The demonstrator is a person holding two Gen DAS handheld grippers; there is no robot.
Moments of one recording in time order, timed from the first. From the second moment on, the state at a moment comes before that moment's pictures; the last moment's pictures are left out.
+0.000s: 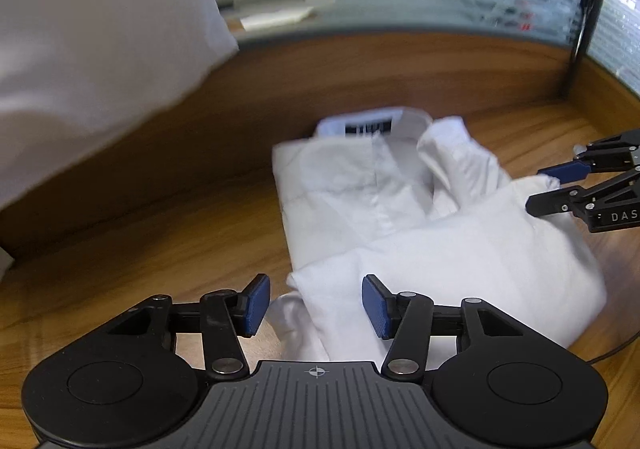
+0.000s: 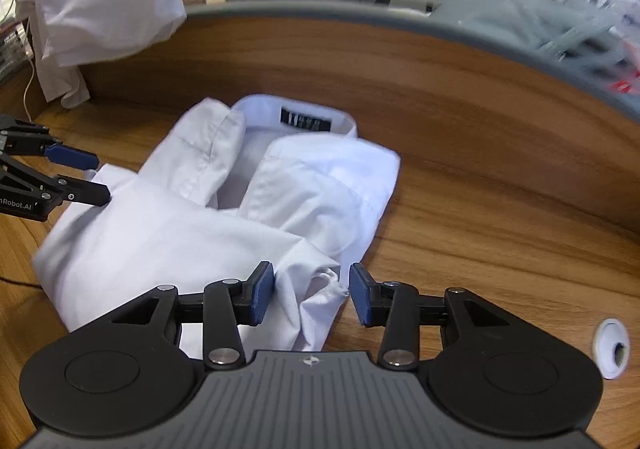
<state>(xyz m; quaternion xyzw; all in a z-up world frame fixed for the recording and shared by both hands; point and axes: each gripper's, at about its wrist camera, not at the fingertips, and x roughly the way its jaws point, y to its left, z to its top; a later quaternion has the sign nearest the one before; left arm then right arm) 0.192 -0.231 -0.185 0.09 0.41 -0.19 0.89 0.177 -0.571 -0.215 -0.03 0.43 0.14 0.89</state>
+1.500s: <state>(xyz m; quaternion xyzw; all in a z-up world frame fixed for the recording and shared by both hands) 0.105 -0.243 -0.238 0.19 0.44 -0.26 0.84 0.076 -0.543 -0.240 -0.08 0.46 0.18 0.86</state>
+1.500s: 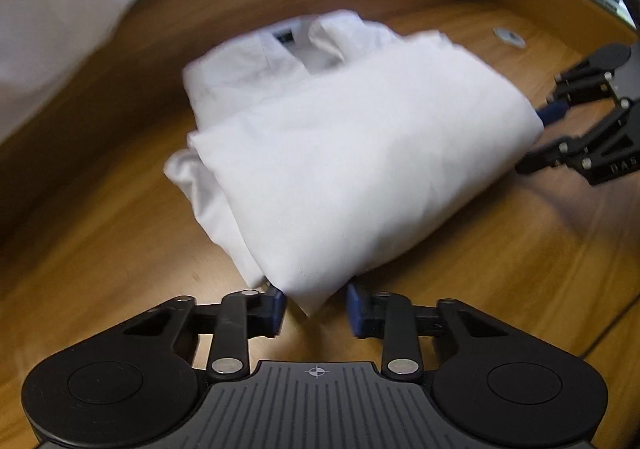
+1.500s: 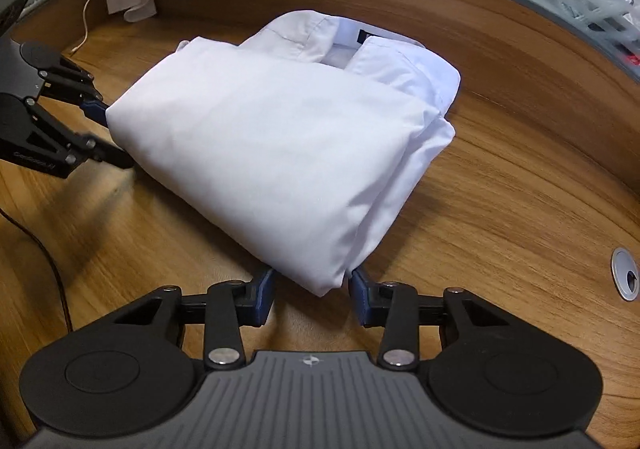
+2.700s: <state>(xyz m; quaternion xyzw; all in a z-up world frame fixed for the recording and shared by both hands) 0.291 -0.252 -0.186 -0.02 0.34 -0.12 0.93 0.288 -0.587 -0.183 0.02 0.34 0.07 0.94</state>
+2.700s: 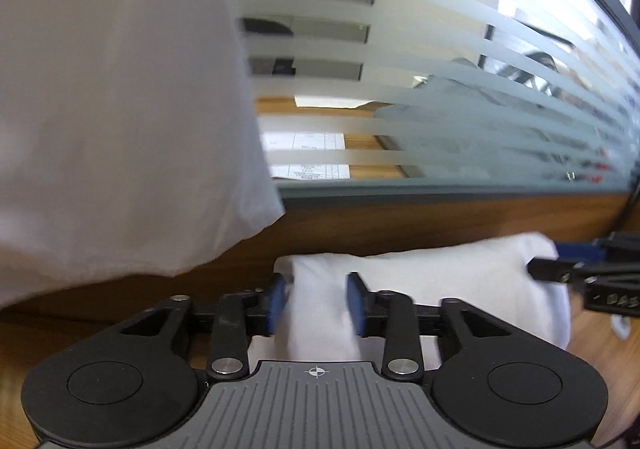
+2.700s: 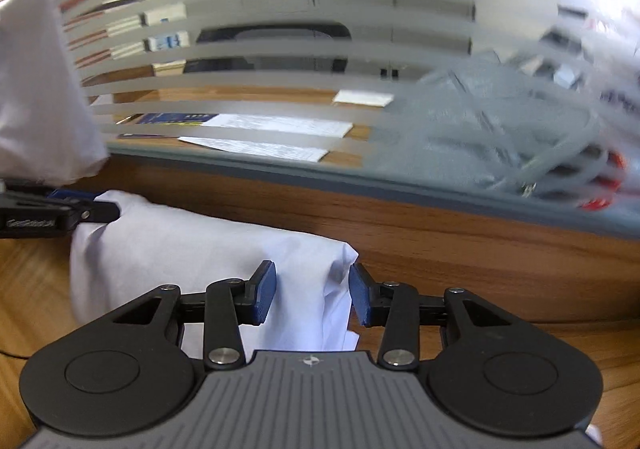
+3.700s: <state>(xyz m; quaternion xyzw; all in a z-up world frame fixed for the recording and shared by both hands) 0.141 -0.215 -0.224 -0.09 0.53 -0.20 0.82 0.137 -0.560 -0.236 0.16 0.49 0.10 0.85</state>
